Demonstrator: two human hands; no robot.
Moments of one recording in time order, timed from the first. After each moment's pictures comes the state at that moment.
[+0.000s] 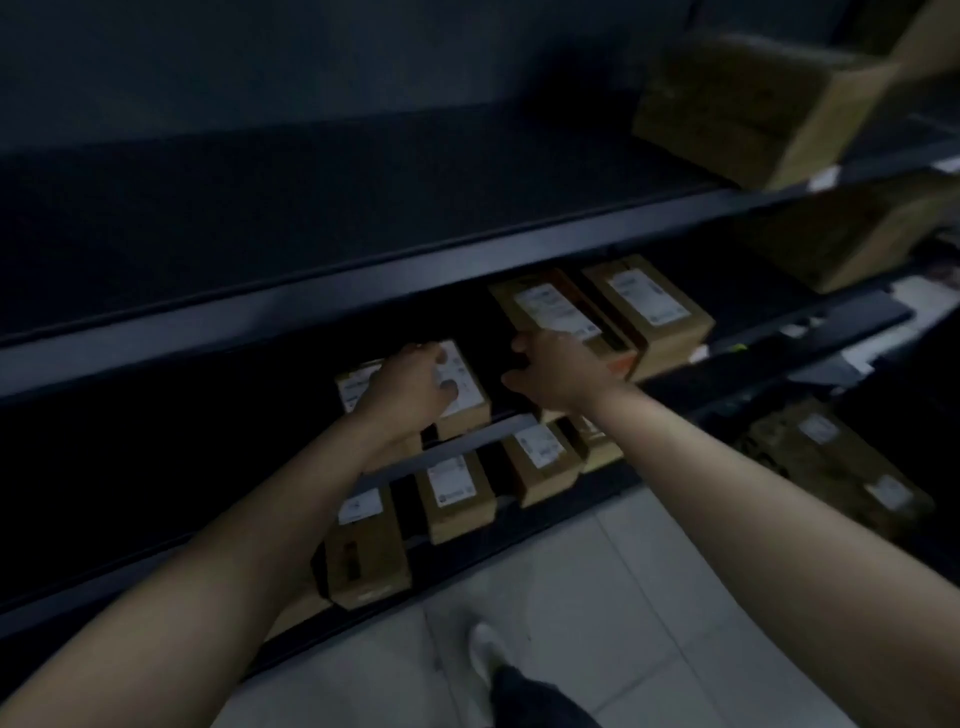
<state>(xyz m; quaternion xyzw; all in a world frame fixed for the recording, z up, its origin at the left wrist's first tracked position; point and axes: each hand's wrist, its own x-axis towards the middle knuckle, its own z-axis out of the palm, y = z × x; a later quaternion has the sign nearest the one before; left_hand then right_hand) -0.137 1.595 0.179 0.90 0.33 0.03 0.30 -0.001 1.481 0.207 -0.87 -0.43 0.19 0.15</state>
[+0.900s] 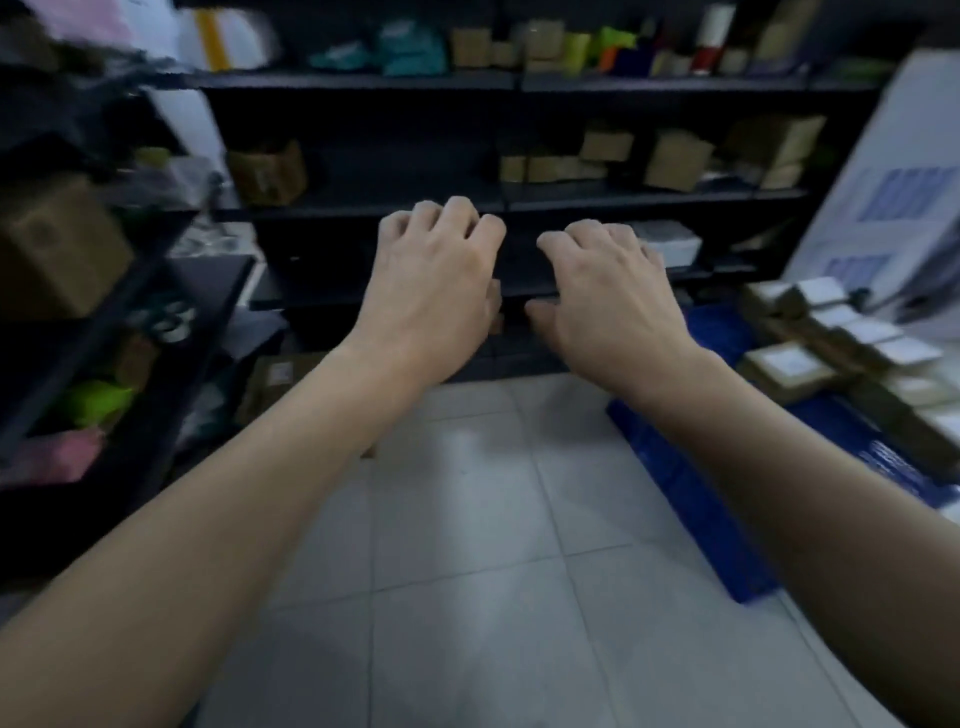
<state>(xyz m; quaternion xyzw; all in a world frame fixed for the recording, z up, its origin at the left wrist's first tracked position) -0.014 0.948 0.330 0.88 -0.40 0.25 0.10 -0.085 0.821 0.328 -0.97 0.12 -0.20 -0.04</state>
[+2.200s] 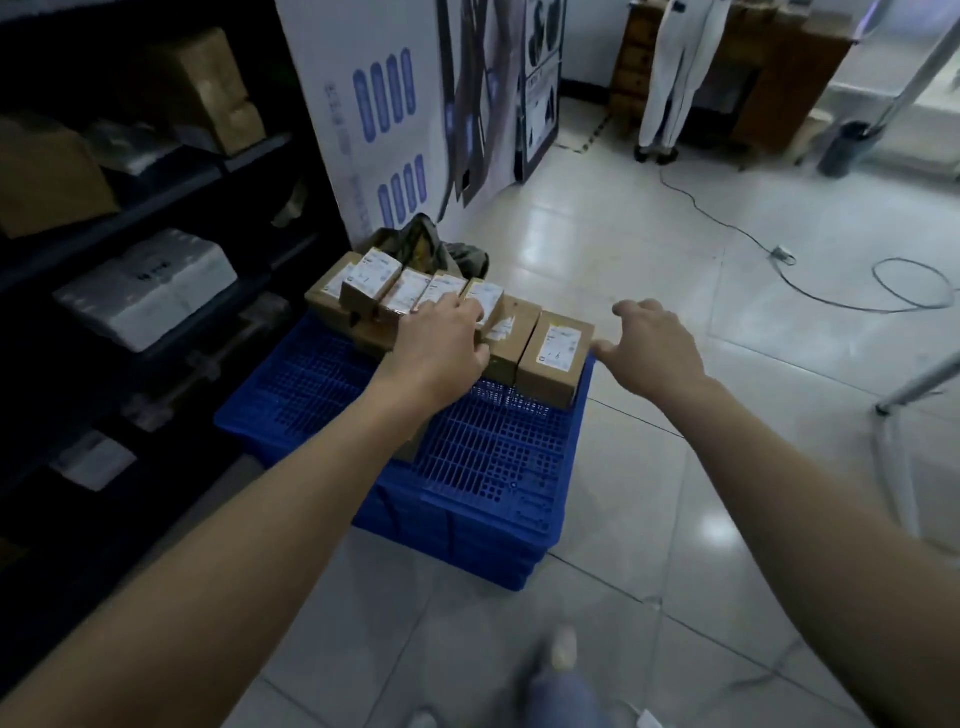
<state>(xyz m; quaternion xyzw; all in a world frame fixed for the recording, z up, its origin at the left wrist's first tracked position) -0.075 0.139 0.207 0.67 -0.73 -0.07 0.13 -0.287 0.103 0.202 -0.71 0.70 -0.06 0.07</state>
